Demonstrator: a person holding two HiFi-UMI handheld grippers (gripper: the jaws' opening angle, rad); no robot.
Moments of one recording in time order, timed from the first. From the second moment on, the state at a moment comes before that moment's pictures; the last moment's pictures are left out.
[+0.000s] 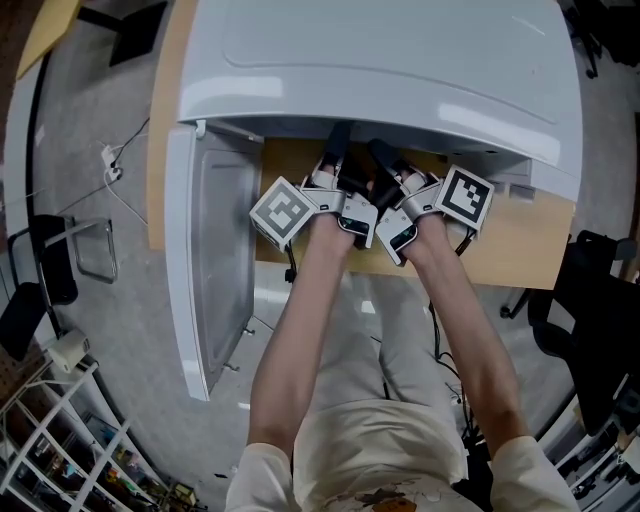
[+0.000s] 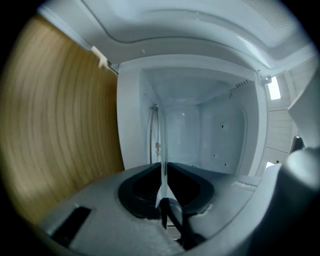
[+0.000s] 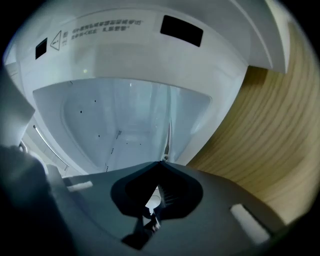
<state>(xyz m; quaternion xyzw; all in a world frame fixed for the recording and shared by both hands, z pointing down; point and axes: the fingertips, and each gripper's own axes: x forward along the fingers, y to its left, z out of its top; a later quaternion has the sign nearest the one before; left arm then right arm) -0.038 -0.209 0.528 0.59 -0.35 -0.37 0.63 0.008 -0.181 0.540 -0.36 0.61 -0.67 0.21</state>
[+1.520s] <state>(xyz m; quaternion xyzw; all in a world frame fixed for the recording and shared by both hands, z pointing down) -0.052 -0.169 0.531 0.58 -0.33 -0.35 0.66 -0.001 -0.194 0.553 -0.39 0.54 -0.72 0.21</state>
